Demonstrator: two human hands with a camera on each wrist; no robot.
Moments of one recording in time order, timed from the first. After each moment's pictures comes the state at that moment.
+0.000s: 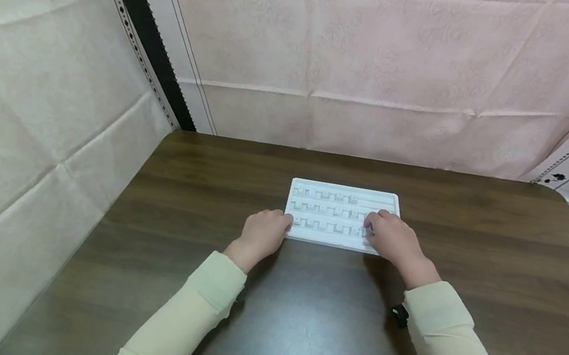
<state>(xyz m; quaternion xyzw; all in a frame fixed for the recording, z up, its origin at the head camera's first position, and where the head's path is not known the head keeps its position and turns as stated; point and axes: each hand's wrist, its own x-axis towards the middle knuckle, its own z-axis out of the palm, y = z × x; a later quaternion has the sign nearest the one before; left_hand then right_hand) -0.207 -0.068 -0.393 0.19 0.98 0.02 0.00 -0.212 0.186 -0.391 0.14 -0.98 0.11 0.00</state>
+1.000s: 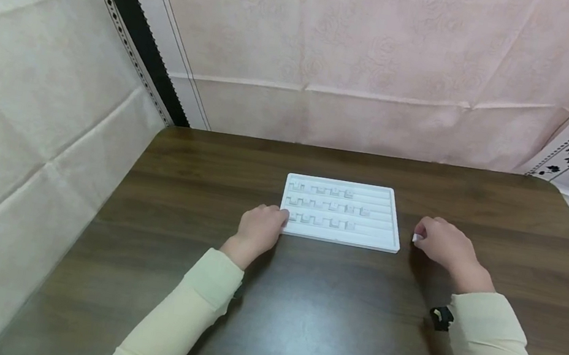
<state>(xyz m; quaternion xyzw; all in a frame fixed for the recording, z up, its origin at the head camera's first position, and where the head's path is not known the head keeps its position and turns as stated) -0.208 -0.064 -0.392 0.18 0.98 0.01 0.01 -0.199 0.270 -0.380 0.03 -0.99 0.14 -0.09</state>
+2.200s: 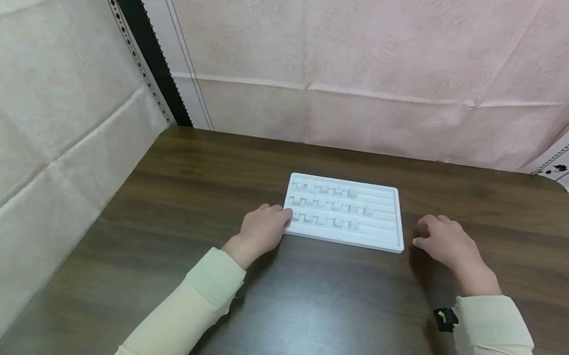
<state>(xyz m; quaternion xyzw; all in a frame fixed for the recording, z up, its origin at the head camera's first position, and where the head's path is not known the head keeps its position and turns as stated) -0.209 -0.065 -0.393 0.17 0.98 0.03 0.03 -0.198 0.268 -0.377 0.03 -0.98 0.17 -0.11</state>
